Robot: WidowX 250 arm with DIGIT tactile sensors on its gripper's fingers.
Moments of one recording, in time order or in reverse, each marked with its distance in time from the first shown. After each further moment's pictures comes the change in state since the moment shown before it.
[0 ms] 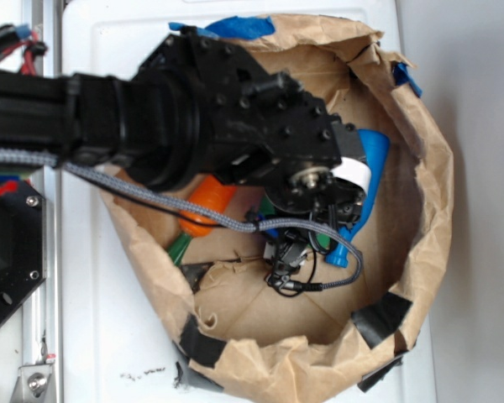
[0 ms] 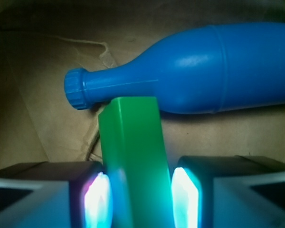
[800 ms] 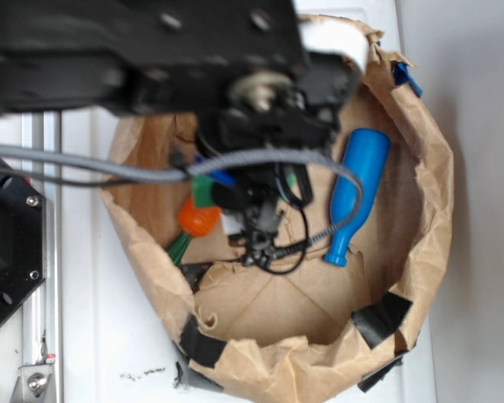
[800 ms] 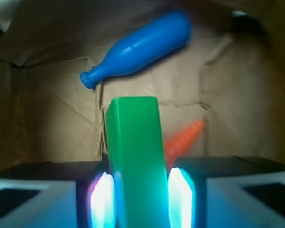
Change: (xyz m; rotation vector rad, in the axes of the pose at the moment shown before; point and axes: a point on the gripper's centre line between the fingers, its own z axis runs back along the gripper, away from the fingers) arm -0.034 -0.001 0.113 0.058 0.081 0.423
